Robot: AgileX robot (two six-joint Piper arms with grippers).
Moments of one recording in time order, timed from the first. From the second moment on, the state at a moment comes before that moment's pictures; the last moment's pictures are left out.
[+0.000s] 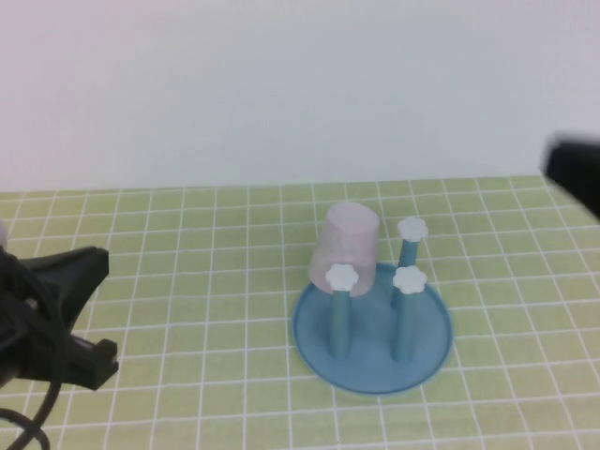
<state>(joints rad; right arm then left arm) 0.42 0.91 -0.75 -1.73 -0.31 1.84 -0.46 0.75 -0.62 0.03 0.22 -0.04</state>
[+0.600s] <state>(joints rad) 0.42 0.37 -0.19 -1.73 -0.21 1.84 -0.46 0.75 -0.61 0.11 0.22 -0.04</state>
